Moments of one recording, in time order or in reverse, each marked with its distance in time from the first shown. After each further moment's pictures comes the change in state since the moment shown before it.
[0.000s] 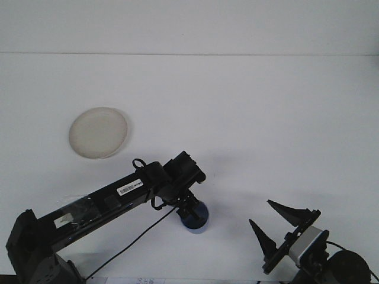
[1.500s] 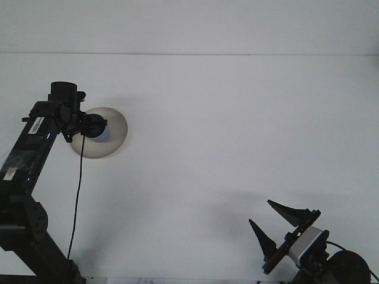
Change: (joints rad) left arm 0.924 0.142 0.244 0.034 -0.257 0.093; right arm 0.000 0.000 0.000 0.000 0.000 0.000
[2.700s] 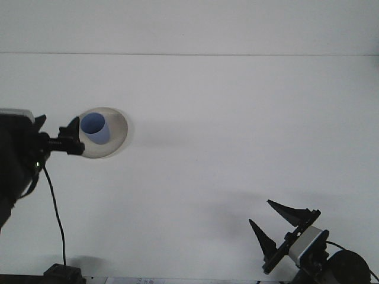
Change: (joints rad) left arm -0.220 -0.867 -0.100 0.010 0.001 -0.095; right arm 0.000 0.000 0.000 0.000 0.000 0.000
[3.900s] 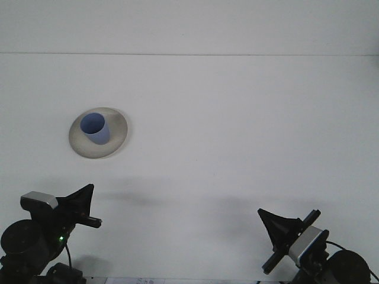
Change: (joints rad) left arm -0.140 -0.612 -0.784 0.233 0.075 -0.202; right arm 0.000 0.000 0.000 -0.001 -0.001 0.002
